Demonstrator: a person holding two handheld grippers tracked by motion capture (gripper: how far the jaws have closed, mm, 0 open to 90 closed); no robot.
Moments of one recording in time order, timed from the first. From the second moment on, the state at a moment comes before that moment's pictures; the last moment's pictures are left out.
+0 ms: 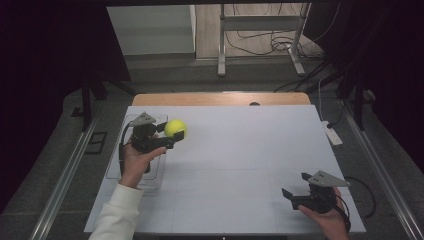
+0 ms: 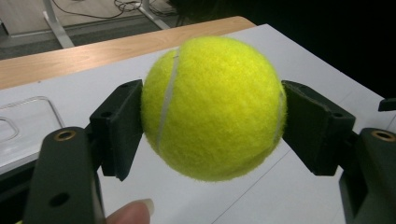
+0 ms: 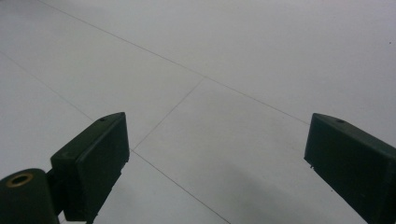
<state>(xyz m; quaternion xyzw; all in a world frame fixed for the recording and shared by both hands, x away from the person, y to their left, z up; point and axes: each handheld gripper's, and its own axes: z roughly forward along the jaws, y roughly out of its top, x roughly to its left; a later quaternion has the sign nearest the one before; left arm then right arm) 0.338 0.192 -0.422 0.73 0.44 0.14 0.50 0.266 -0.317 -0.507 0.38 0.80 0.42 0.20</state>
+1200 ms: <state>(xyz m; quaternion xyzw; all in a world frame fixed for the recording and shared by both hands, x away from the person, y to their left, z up) 0.329 0.237 -0.430 0.71 0.49 0.17 0.47 0.265 -0.317 -0.506 0.38 0.80 0.42 0.21</state>
